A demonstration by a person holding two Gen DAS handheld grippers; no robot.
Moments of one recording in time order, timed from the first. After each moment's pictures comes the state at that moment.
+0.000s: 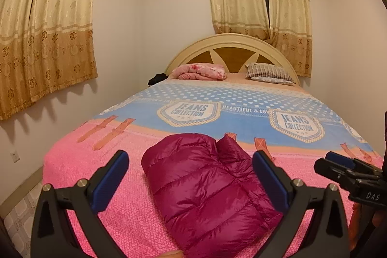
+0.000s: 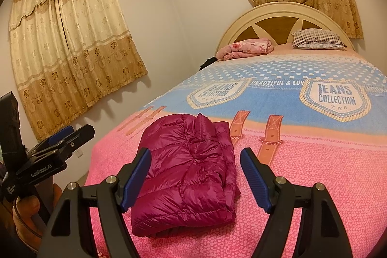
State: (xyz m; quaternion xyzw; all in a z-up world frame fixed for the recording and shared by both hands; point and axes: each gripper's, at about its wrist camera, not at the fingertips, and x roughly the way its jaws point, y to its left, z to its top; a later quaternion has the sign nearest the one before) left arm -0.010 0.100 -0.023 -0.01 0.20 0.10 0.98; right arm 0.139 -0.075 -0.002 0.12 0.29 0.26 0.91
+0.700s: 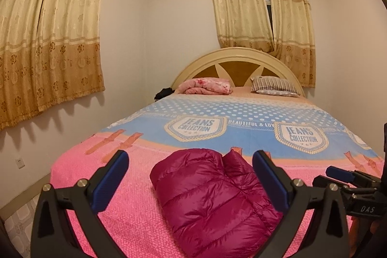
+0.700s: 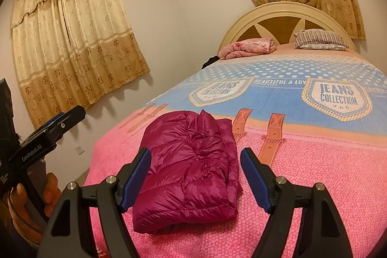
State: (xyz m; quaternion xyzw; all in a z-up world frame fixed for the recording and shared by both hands) left arm -0.023 0.098 -0.012 0.00 0.15 0.12 0.98; right arm 0.134 -0.070 -0.006 0.12 0.29 0.26 0.91
